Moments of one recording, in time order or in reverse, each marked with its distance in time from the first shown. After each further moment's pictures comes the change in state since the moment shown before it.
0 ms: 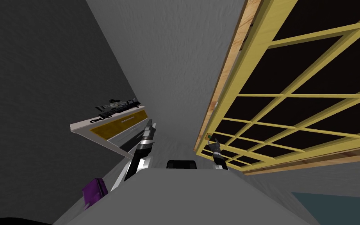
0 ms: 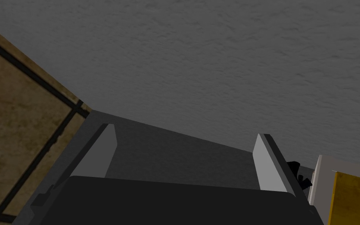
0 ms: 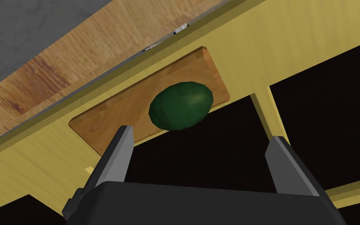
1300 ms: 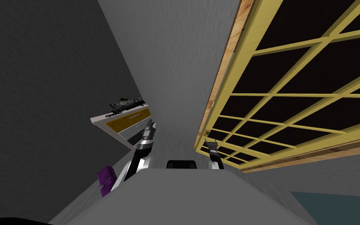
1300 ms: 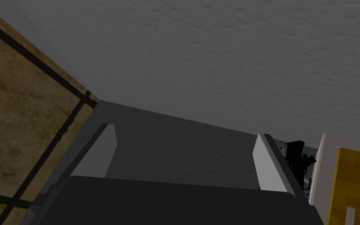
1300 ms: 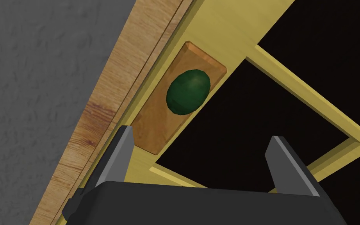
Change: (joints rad) arm -0.020 0.037 0.062 -0.040 -0.150 0.038 -0.318
